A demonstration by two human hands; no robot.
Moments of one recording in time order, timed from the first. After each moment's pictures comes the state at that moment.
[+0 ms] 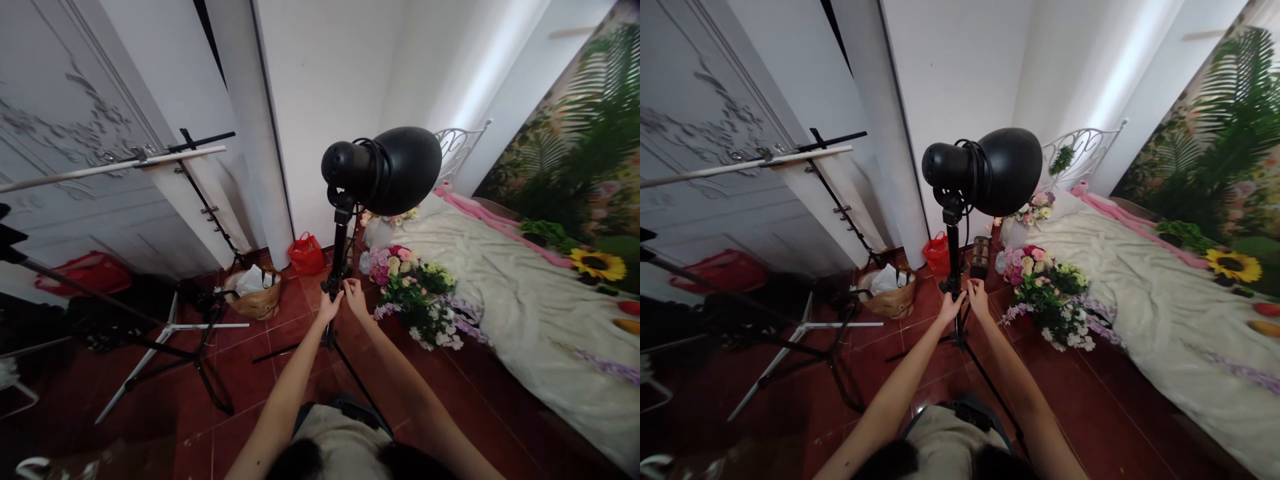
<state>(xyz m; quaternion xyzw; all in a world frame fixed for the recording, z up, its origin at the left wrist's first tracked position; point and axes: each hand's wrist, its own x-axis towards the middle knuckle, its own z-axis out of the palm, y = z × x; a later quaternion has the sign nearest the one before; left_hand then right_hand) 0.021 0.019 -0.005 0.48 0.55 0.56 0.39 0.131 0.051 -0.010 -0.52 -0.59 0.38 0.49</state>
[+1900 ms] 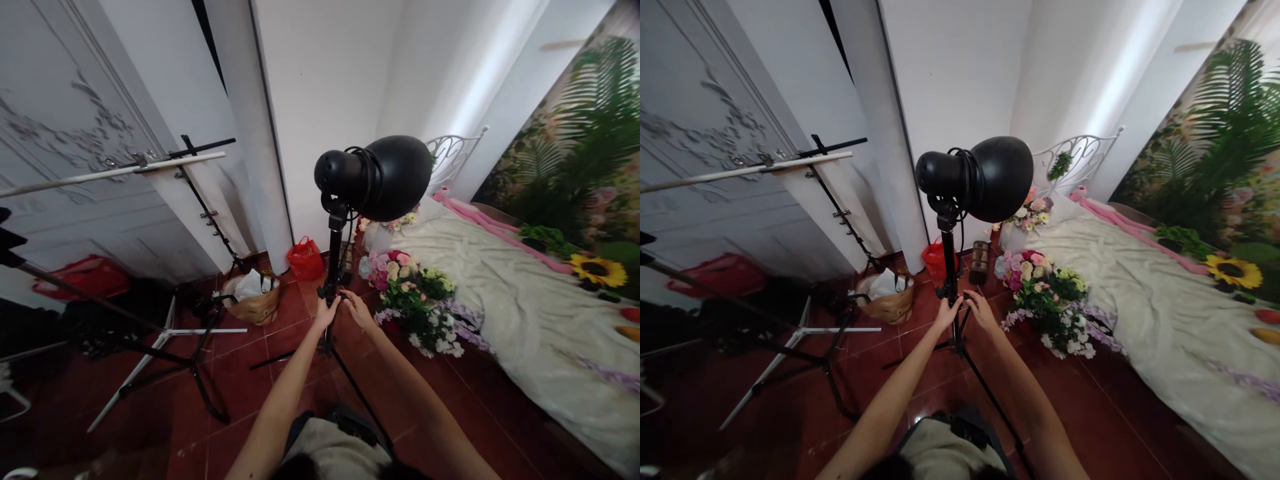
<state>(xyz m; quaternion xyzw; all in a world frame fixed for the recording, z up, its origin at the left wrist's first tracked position) 0.020 0.020 -0.013 0.51 0.56 0.55 0.35 0.168 0.045 -0.025 -0.41 -0.71 0.38 0.43</state>
